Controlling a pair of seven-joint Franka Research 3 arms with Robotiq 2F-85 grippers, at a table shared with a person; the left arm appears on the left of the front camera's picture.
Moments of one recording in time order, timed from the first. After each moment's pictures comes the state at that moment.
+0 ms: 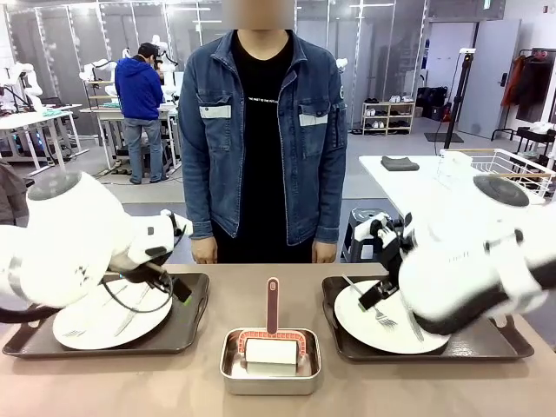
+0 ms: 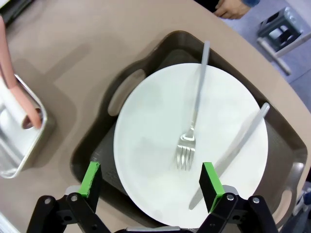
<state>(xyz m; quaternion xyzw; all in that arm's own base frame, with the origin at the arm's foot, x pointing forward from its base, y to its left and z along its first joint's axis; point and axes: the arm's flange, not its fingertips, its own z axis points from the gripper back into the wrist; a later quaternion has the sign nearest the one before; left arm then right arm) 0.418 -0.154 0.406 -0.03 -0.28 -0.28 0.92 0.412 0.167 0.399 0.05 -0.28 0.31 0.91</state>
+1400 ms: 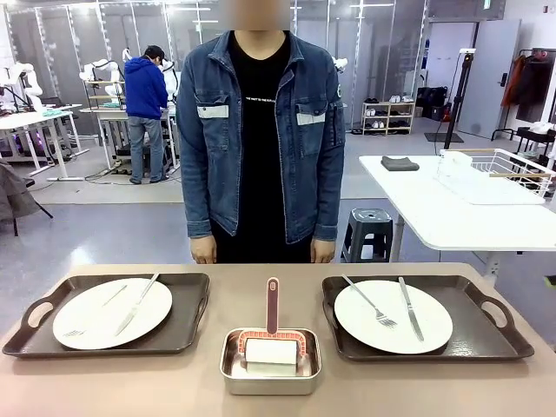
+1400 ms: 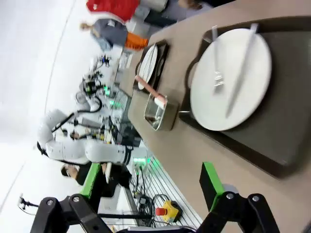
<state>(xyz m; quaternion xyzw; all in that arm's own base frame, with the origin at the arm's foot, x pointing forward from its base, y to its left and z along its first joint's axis) 0.314 0.257 0.424 -0.58 -0.25 -0.06 0.77 0.390 -0.231 0.407 0.60 -0.16 0.05 0.79</state>
